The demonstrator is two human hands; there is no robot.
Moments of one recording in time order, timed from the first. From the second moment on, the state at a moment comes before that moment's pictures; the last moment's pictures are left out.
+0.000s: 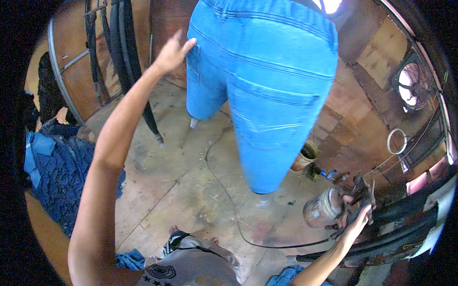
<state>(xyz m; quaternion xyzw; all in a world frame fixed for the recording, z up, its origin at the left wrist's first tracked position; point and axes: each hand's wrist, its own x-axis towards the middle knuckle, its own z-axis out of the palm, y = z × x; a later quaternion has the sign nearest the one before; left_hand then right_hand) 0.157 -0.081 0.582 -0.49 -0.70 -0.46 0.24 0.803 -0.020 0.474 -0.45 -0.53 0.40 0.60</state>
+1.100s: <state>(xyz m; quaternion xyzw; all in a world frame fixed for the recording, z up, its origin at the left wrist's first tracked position) 0.207 -0.179 0.670 -0.70 -0.46 -0.49 0.24 0.629 -0.223 0.346 -0.60 -0.55 0.36 0.45</state>
